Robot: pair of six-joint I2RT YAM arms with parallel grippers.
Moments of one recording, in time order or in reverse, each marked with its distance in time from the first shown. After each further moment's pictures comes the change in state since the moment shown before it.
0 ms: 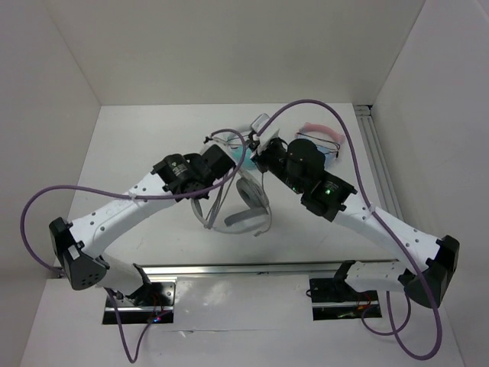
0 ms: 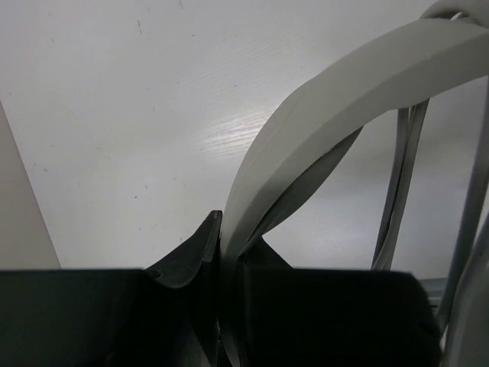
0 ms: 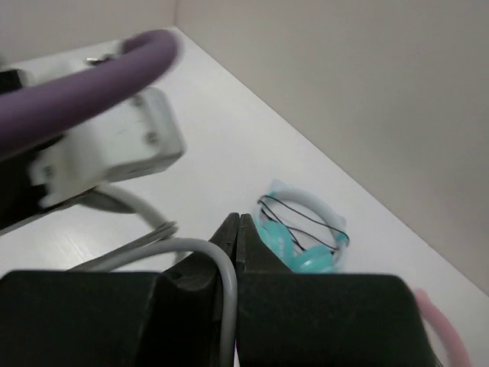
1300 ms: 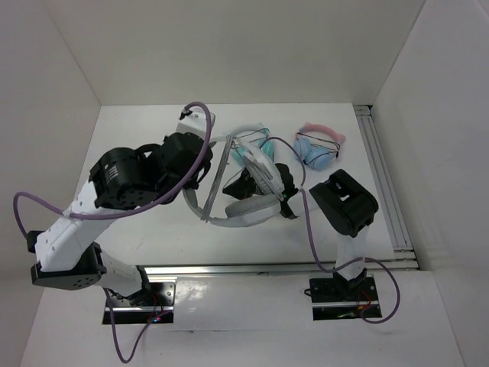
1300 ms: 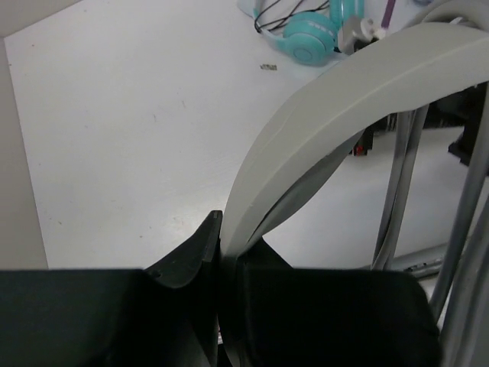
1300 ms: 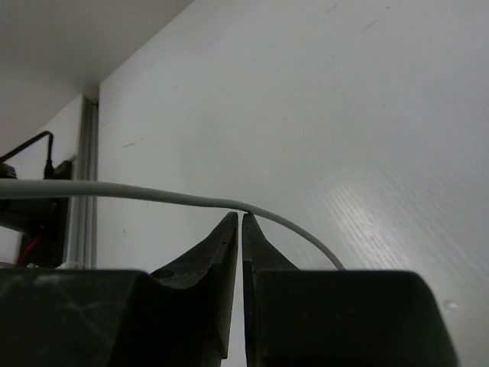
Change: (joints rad) left arm -0.293 -0.036 0.595 -0.335 -0.159 -0.071; right arm -0.285 0.715 -0.385 1.004 -0.806 0.688
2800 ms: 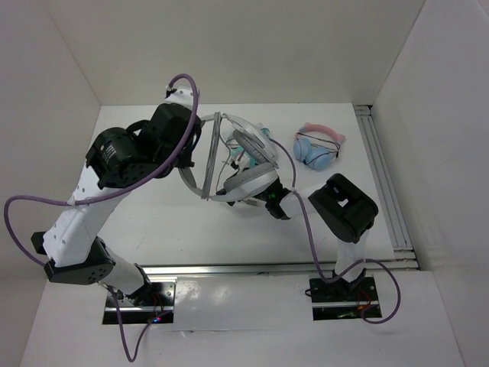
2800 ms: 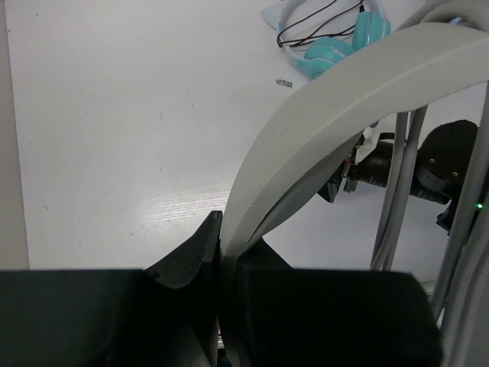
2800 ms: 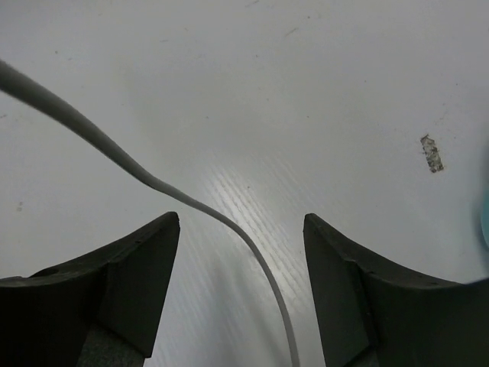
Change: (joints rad) left arm 0.224 0.093 0.133 0.015 0.097 0.012; right arm 0.122 -0.020 0.048 -0.161 0.315 -0.344
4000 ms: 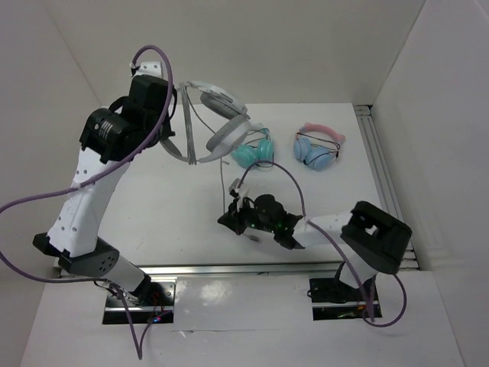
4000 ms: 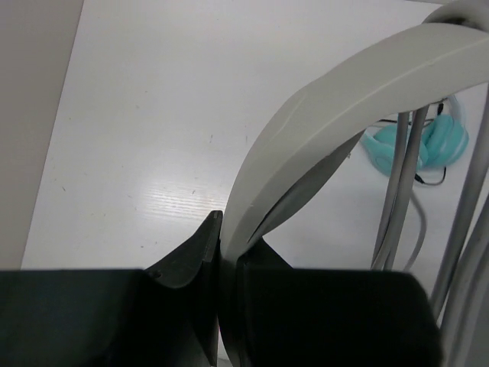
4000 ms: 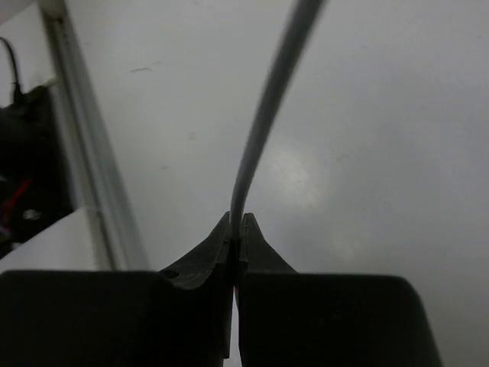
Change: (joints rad) left arm 0.316 0.024 -0.026 0.124 0.034 0.013; right arm 0.209 -0.275 -0.235 -0.119 0.135 0.179
